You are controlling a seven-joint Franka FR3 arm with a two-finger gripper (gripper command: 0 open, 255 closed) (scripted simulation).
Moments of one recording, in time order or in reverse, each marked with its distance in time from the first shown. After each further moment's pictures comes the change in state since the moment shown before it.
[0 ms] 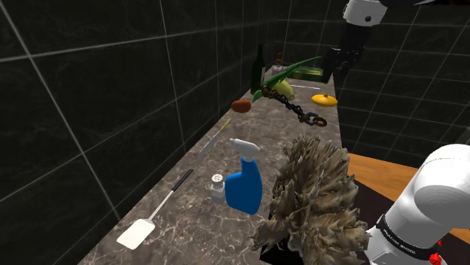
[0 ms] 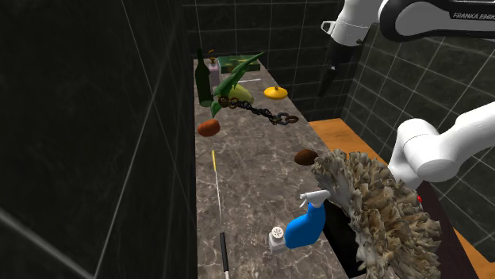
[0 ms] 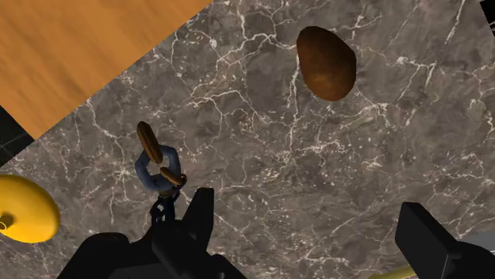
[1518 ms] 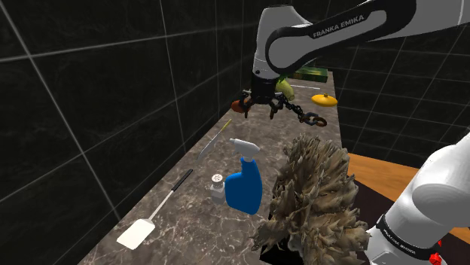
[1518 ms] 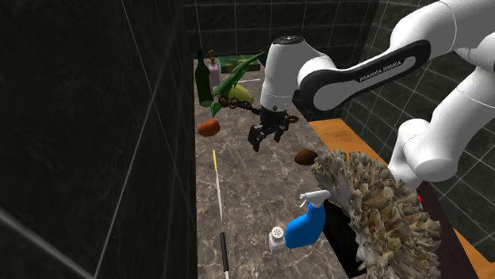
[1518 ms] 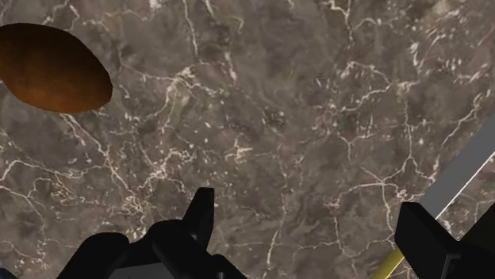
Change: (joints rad) arm -0.034 0.564 0.337 0.107 0.138 0.386 0.806
